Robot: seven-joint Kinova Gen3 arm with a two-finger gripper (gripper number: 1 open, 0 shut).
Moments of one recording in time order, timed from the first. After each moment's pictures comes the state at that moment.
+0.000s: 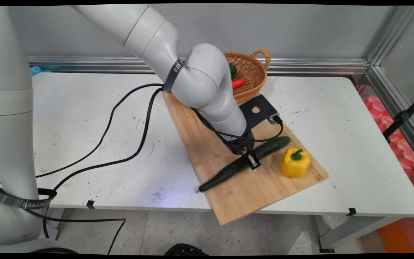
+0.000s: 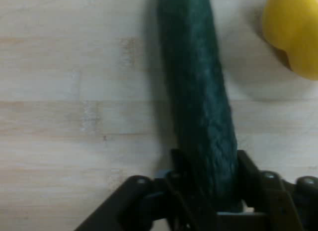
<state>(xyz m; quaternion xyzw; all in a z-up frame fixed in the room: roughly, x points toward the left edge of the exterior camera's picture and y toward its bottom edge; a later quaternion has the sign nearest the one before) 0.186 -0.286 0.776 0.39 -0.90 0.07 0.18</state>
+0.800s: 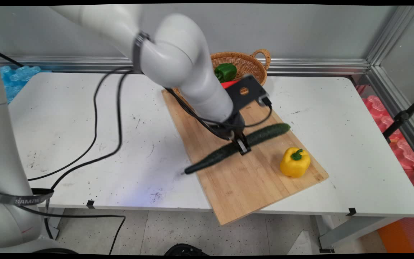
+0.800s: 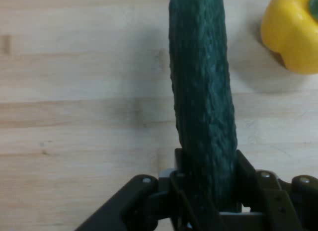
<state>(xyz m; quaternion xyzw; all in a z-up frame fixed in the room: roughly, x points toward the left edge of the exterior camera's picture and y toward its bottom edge) 0.220 -0.272 0.828 0.37 -0.90 0.10 0.20</state>
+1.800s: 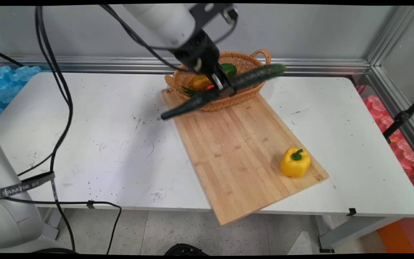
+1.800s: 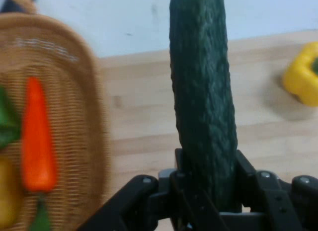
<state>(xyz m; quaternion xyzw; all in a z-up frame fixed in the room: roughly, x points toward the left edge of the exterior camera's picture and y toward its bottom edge) 0.319 -0.294 0.961 0.33 -0.90 0.14 0.26</state>
